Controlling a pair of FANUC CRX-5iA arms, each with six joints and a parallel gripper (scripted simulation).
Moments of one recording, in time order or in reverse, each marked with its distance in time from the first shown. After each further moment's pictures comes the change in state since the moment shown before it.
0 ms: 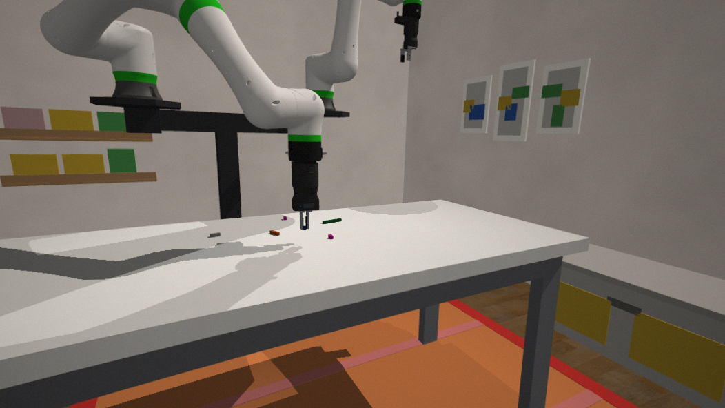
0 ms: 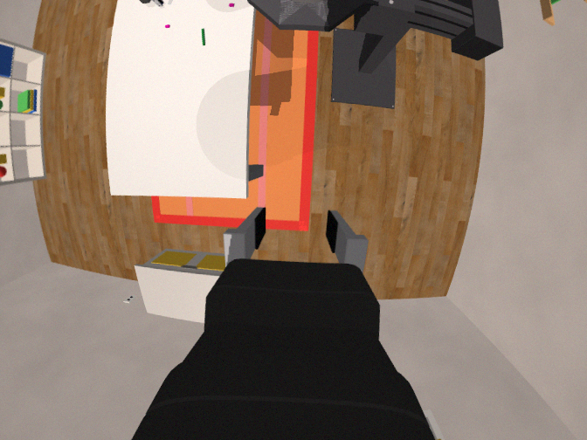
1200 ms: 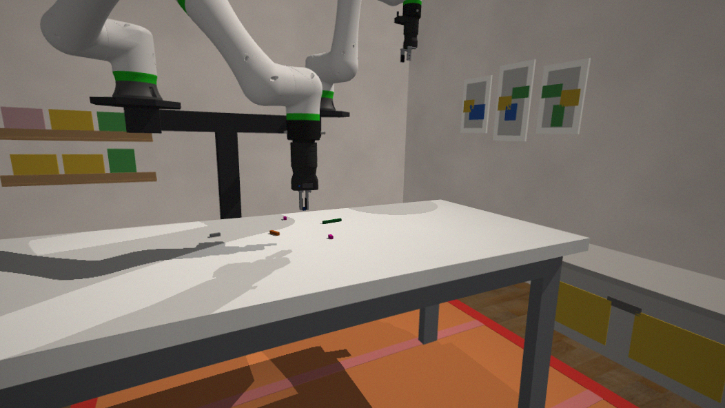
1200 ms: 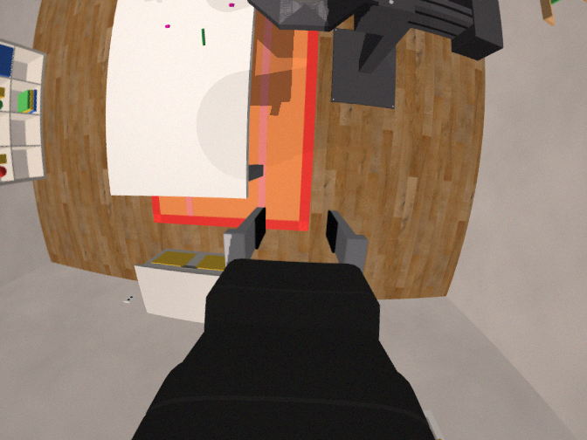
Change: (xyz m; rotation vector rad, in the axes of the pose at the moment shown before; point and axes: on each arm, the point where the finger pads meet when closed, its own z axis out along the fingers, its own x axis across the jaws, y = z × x) left arm 0.000 0.000 0.000 0.000 0.000 0.000; right arm 0.001 -0.012 -0.056 -0.010 0.007 0.019
